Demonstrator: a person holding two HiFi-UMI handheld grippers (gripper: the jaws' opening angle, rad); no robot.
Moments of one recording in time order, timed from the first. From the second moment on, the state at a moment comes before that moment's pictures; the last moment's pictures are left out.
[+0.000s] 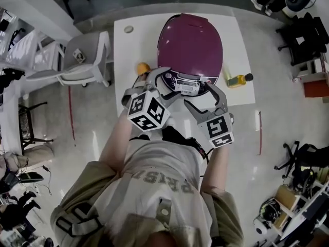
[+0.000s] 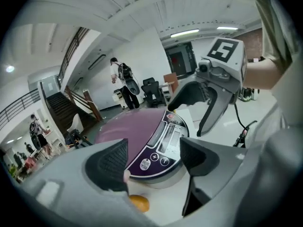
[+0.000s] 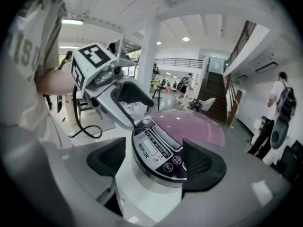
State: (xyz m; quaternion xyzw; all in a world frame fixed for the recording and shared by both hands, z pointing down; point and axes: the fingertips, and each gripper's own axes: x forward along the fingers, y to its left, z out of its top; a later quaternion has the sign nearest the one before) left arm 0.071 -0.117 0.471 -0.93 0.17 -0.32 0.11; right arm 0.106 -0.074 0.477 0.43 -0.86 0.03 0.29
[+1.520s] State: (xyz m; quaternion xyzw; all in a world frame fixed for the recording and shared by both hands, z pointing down) left arm 0.092 -0.091 0.538 -0.80 0.06 -0.55 0.23; right arm 0.099 -0.068 0.531 0.18 -0.84 -0.05 0.51
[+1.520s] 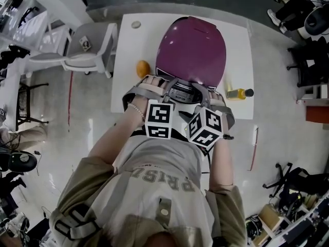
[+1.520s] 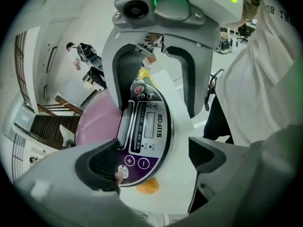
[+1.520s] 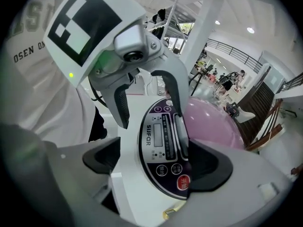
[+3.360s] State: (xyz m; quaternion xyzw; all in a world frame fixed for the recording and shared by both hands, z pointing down) left arm 0.085 -0.093 0.541 -0.79 0.05 -0.55 0.26; right arm 0.088 -0.078 0.527 0.24 -0.84 0.02 0.49
